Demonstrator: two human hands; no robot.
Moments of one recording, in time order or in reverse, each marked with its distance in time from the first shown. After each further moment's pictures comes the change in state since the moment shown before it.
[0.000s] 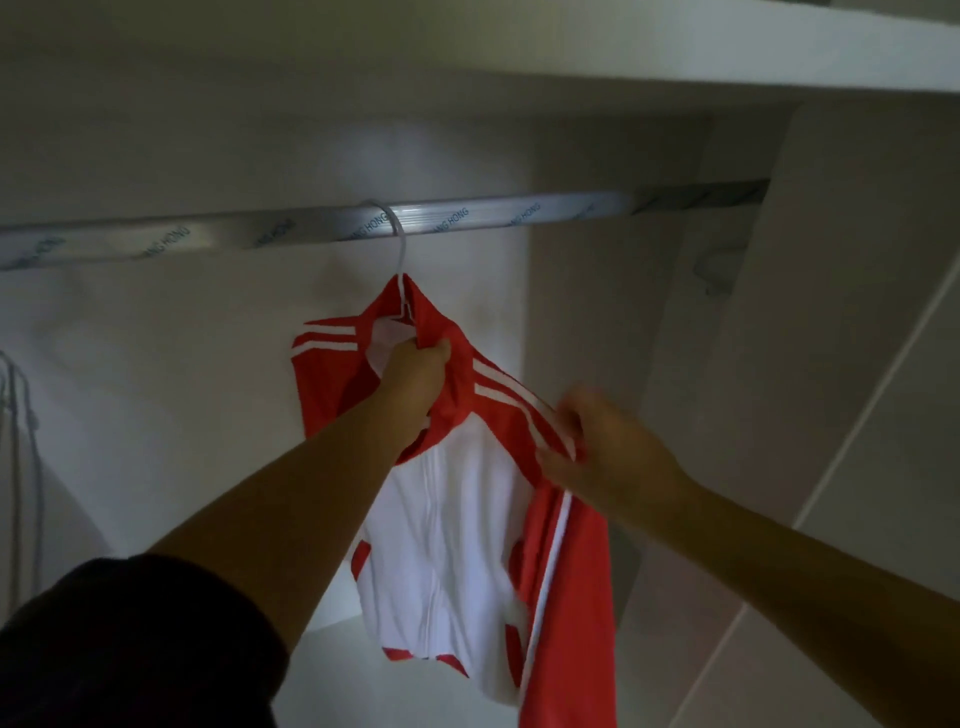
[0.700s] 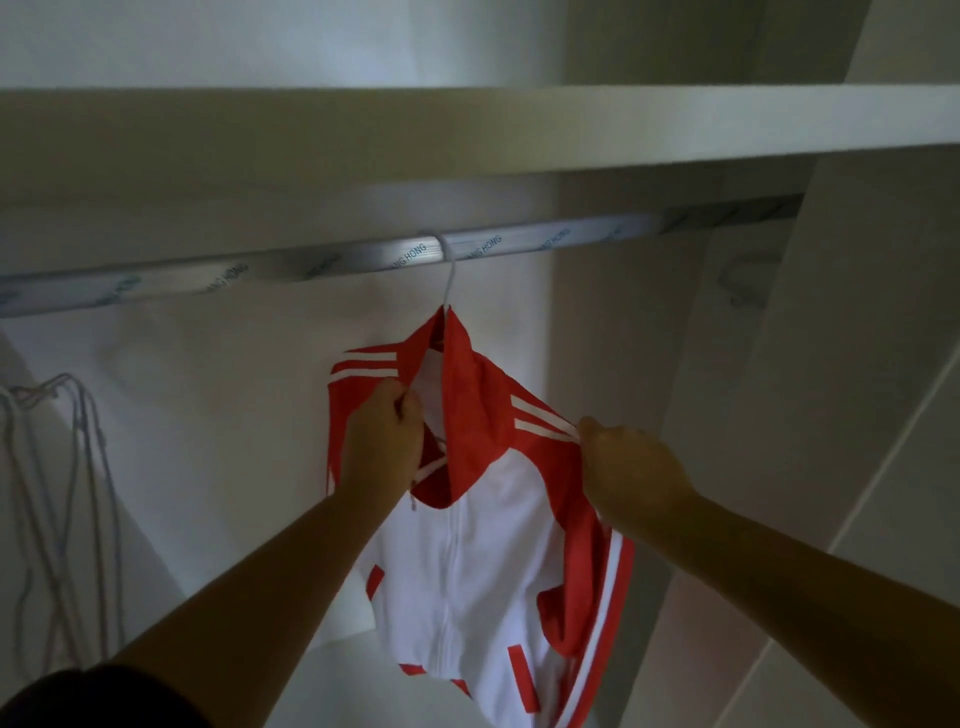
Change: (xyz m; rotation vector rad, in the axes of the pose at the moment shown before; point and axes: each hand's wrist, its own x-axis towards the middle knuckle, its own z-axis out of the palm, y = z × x) left_hand -0.016 -0.043 -0.064 0.422 0.229 0.421; right_hand 0.018 -0.017 0.012 -0.360 -0.147 0.125
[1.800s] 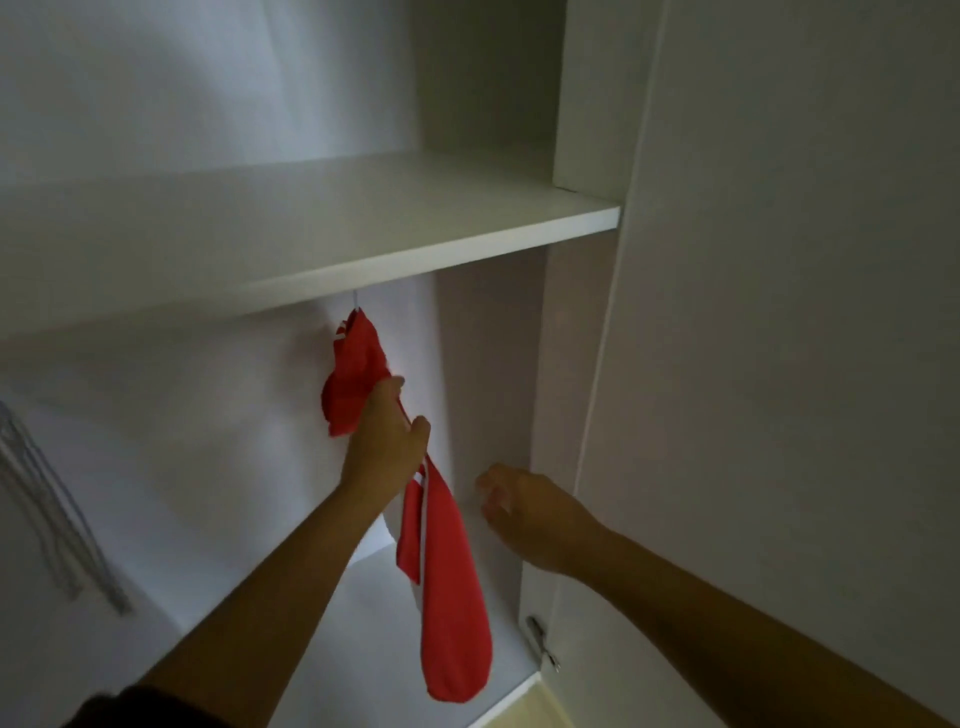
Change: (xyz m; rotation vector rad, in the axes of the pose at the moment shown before) left_hand -0.119 0.134 -0.025 -0.107 -0.390 -0.035; right_hand -0.183 -0.002 -0.089 0.474 -0.256 0.080
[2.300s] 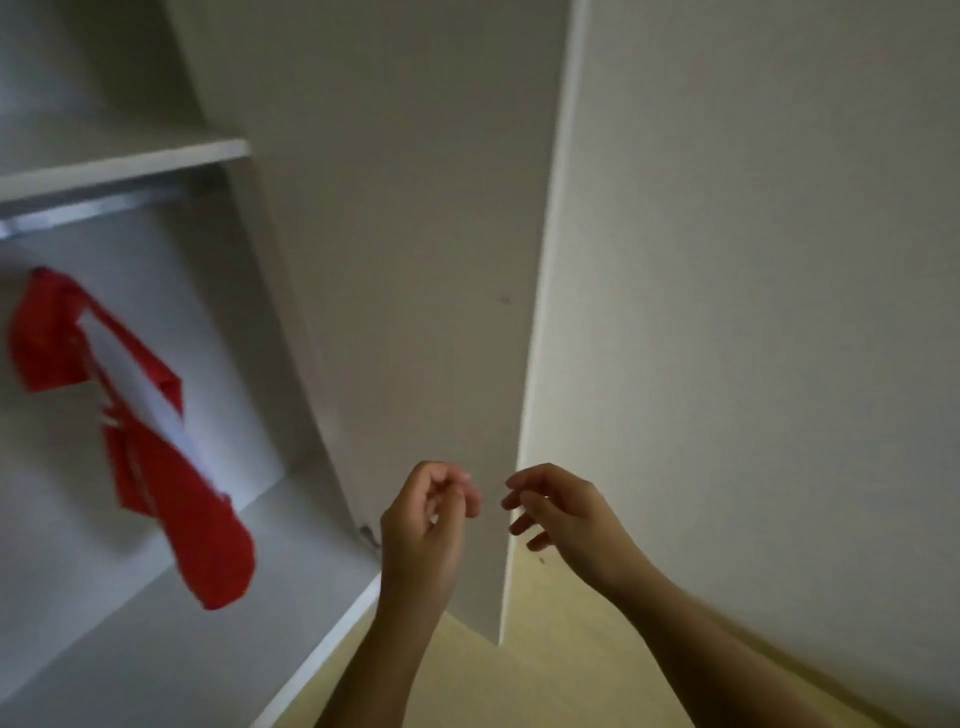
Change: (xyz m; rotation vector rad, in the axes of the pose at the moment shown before) left_hand -0.391 0.152 0.142 -0.541 -0.368 0.151; right_hand -0.404 0.097 -0.041 0.656 0.473 0.409
